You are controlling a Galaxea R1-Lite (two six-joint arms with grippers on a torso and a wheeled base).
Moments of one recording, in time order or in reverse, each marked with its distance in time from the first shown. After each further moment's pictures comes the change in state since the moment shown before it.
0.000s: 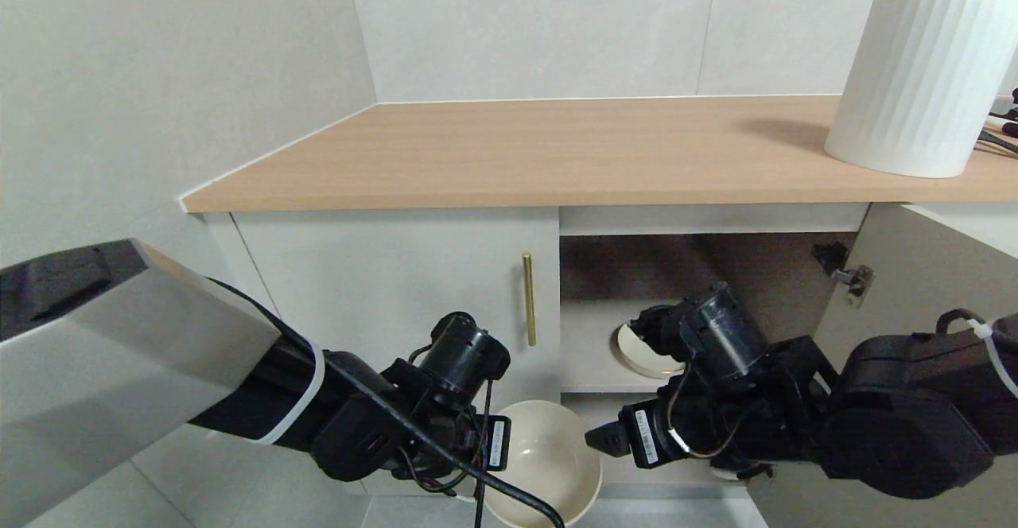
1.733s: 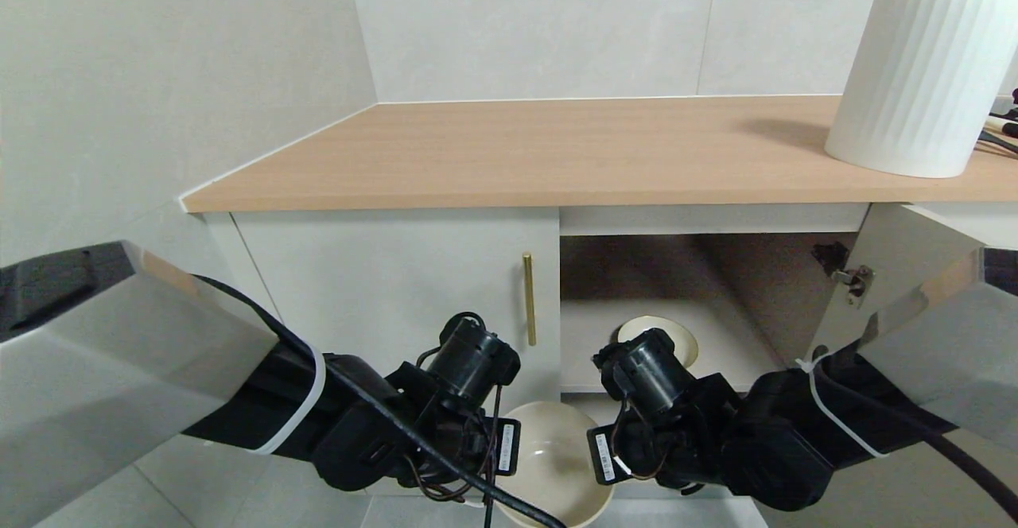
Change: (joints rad) left arm -0.021 -0.012 0.000 0.002 0.019 -0.005; right arm 0.012 0.232 -0.045 -0.112 -0.089 0.044
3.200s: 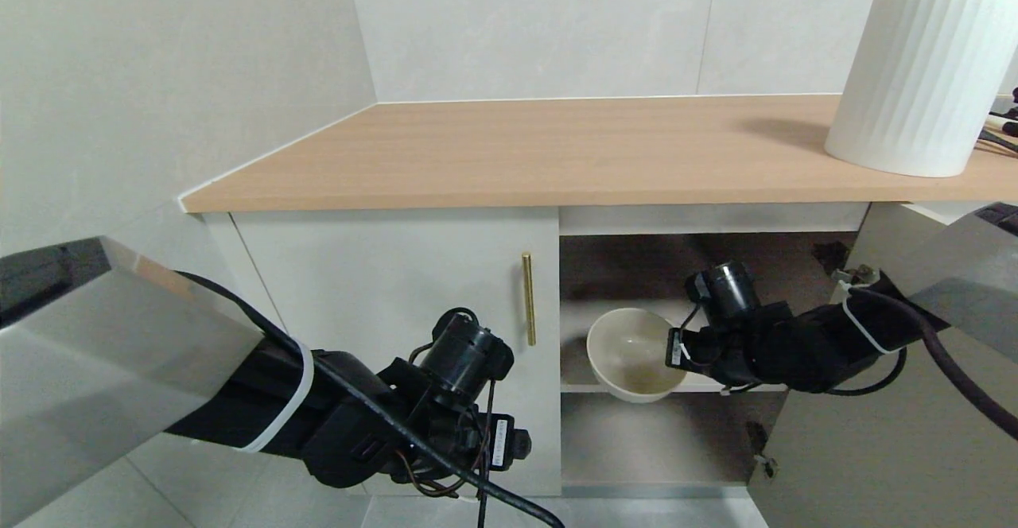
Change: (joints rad) left arm 0.001 -0.017 0.003 0.003 0.003 0.000; right arm -0.351 0.056 -0.127 -0.049 -0.084 0.099
